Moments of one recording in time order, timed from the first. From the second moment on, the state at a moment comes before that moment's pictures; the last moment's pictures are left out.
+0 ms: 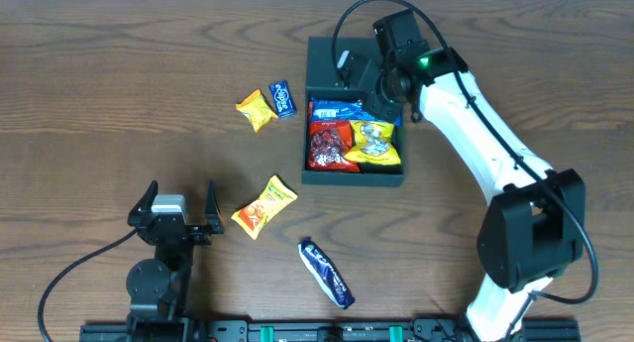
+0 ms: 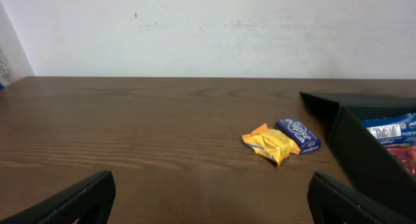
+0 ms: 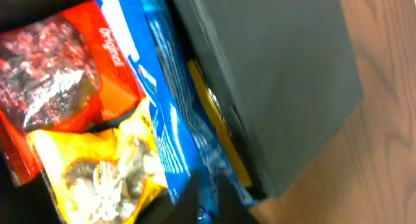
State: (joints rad) left arm -0.06 0.01 0.02 -0.11 -0.04 -0.02; right arm 0.35 1.92 1.62 -0.85 -0.04 -0.76
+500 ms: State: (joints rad) left arm -0.06 0.01 0.02 -0.11 -0.04 -0.02; right arm 0.28 1.92 1.53 -0.82 -0.14 -0.71
